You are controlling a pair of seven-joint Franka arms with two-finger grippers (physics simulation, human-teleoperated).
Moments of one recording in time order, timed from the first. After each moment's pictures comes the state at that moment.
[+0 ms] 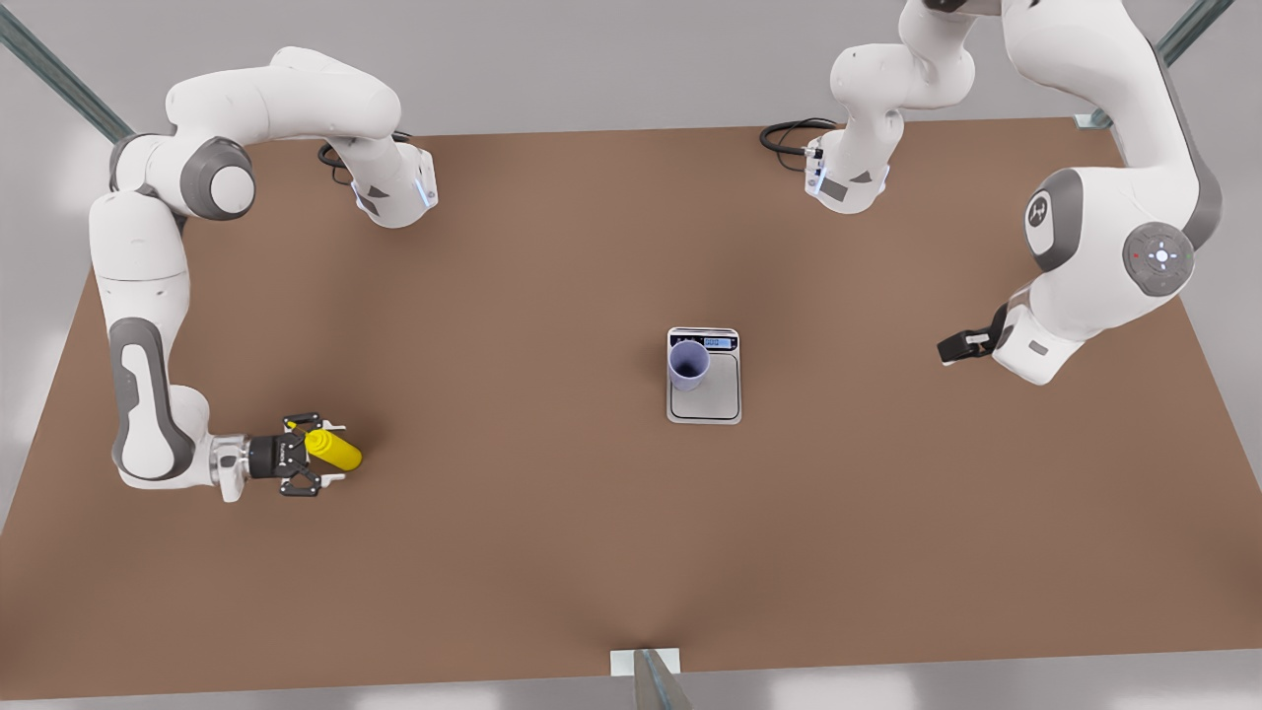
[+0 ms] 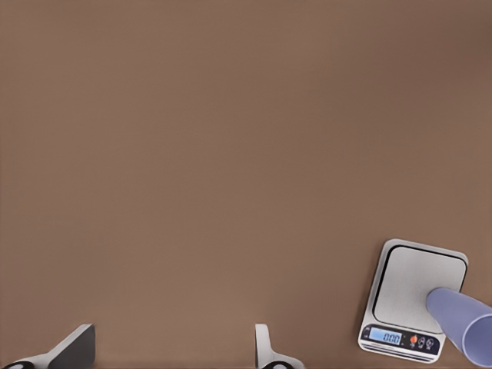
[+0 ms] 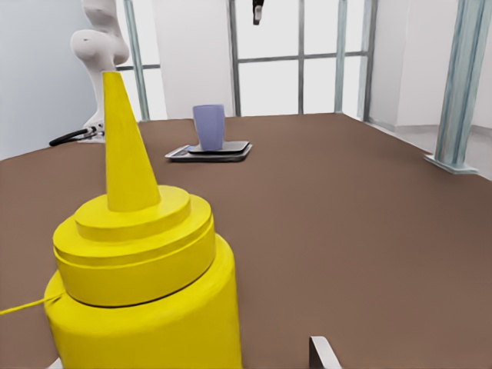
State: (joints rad) left arm -0.07 0.14 0.03 -1.64 -0.02 1.66 -0.18; right arm -0.53 0.97 0.20 -1.44 0.86 1.58 -2.39
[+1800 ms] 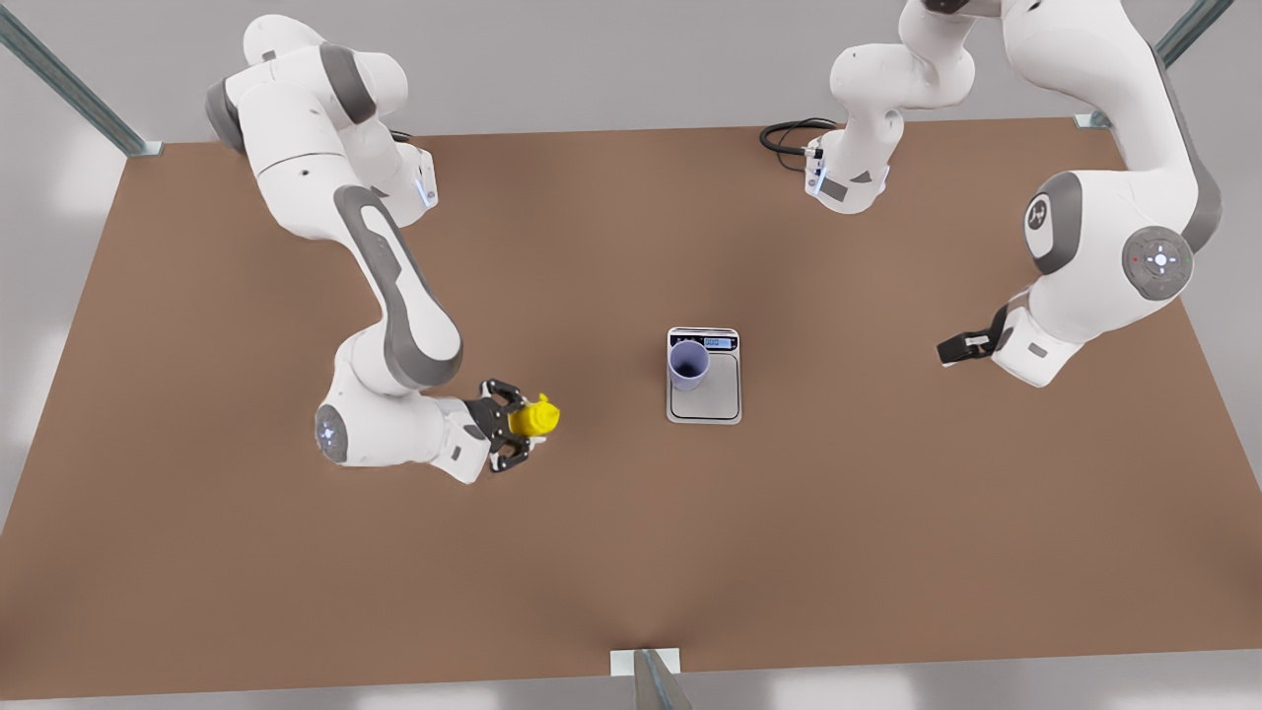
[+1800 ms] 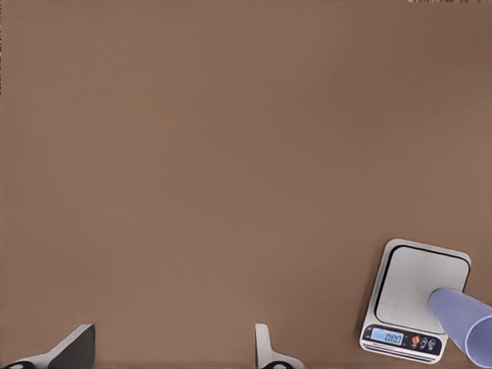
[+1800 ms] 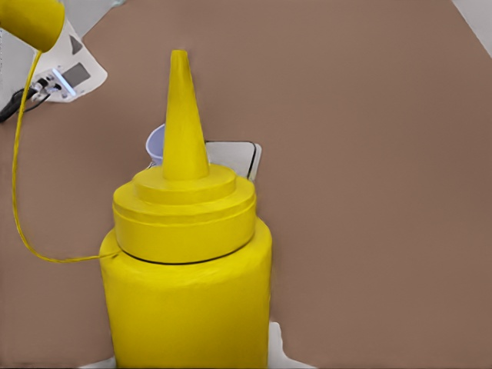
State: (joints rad) left arm -0.07 0.14 0.03 -1.64 -0.01 1.66 -0.18; right arm 0.28 0.59 0.08 -1.41 0.69 1.88 -1.57
